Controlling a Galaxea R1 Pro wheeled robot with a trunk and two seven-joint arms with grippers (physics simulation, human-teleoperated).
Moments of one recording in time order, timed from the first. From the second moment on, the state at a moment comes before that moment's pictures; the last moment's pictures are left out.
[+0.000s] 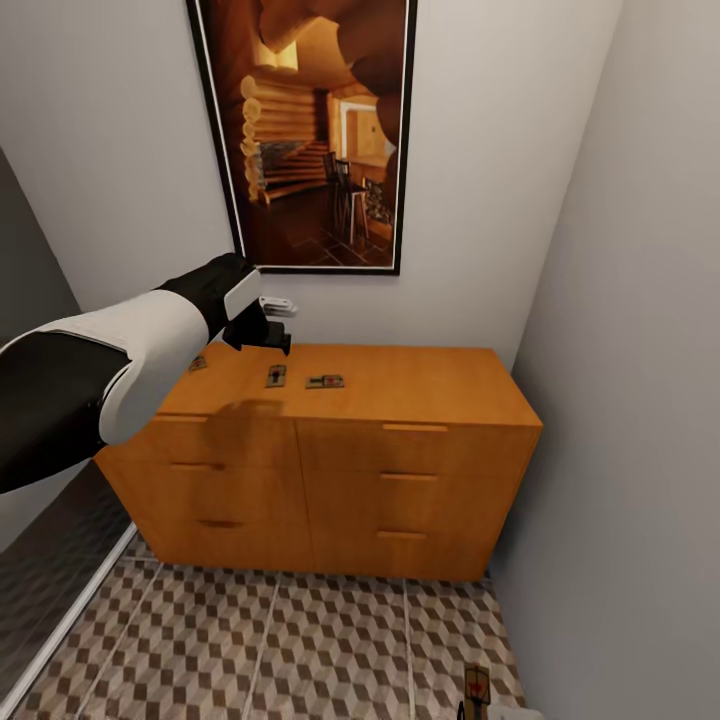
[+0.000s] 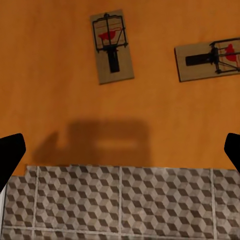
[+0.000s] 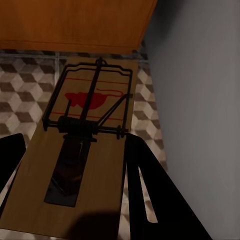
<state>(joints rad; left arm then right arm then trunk) -1.78 -0.10 -0.32 -0.02 0.31 1.01 0.12 -0.36 0.10 0.10 -0.02 0.01 -0.60 -0.37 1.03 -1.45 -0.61</state>
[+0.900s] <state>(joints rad) -1.78 -0.09 -0.32 0.00 0.31 1.01 0.12 -0.36 0.10 0.10 -0.02 0.01 -0.60 -0.37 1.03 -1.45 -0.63</state>
